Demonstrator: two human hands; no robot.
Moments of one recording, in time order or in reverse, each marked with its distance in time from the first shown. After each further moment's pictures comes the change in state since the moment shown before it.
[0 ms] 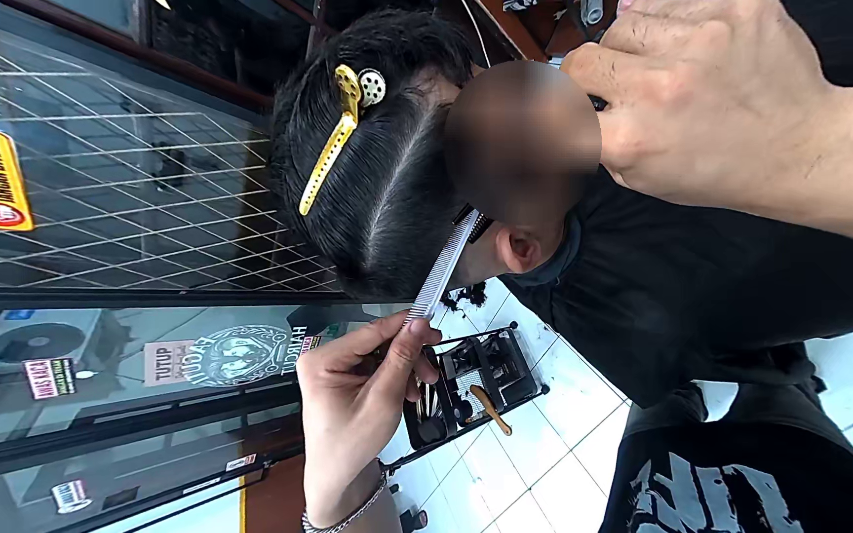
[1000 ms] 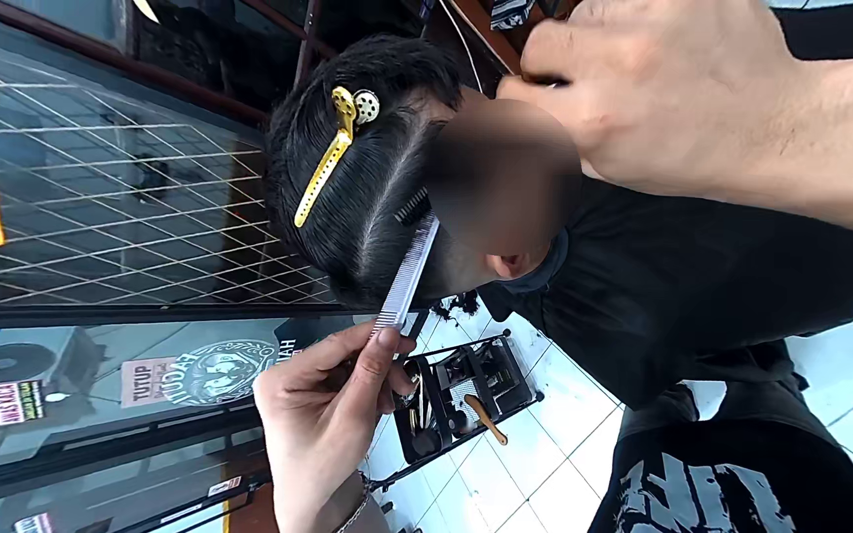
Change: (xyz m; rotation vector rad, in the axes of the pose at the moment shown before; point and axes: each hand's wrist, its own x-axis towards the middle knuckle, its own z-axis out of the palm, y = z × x) left_hand 0.000 0.003 -0.012 -0.013 0.029 0.046; right_hand 0.017 -0.020 -0.050 -0.106 -0.007 0.125
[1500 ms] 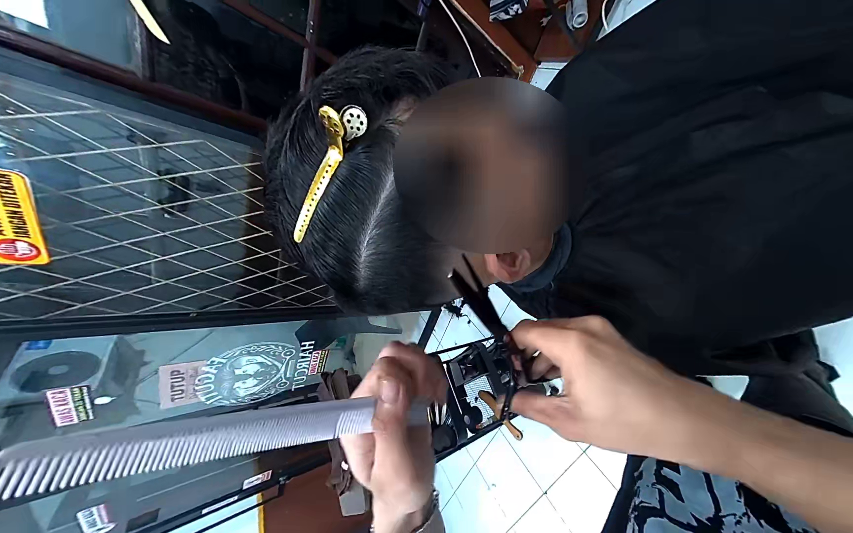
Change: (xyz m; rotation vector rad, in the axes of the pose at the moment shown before) left_hand -0.020 -0.008 0.046 -0.388 0.111 0.055; right_hand -0.029 -0.206 0.010 1.152 -0.170 0.949
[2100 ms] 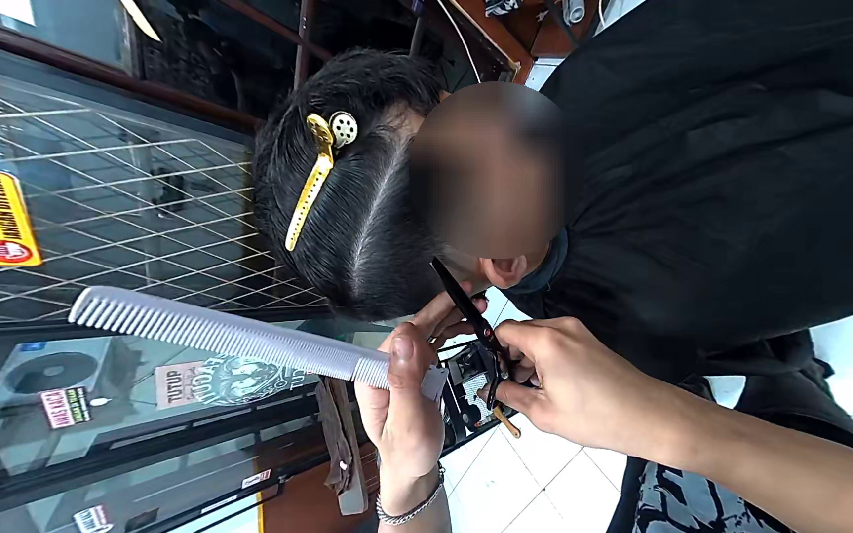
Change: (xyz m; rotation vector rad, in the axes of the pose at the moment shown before) left_hand 0.022 -0.010 0.020 -0.060 0.018 -0.033; right_hand 0.015 -0.009 0.000 -0.033 -0.115 0.144
